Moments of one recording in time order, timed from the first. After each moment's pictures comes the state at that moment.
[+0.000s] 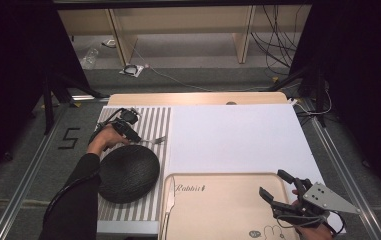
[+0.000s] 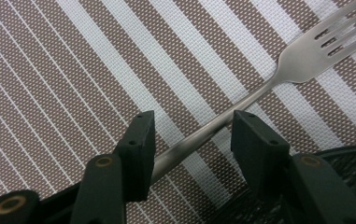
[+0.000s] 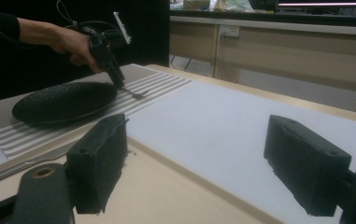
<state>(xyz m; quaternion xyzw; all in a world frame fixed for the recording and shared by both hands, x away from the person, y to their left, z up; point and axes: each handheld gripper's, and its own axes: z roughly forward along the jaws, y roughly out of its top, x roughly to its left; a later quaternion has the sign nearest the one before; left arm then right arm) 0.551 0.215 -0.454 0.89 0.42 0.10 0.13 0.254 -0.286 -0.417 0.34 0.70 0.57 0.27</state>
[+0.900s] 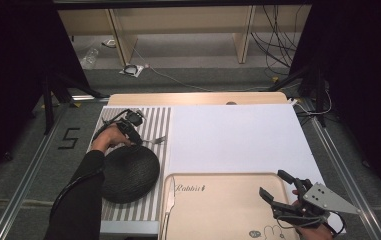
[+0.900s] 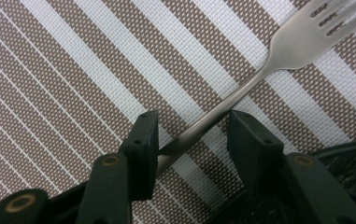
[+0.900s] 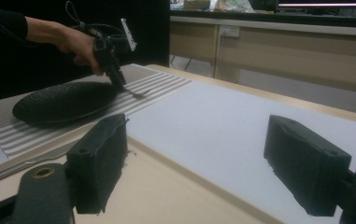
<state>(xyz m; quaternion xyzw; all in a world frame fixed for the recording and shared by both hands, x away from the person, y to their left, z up) 0.555 0.202 -0.460 0.91 0.40 0.09 0.09 0.253 -0.286 -0.417 0.34 0.70 0.56 0.27</state>
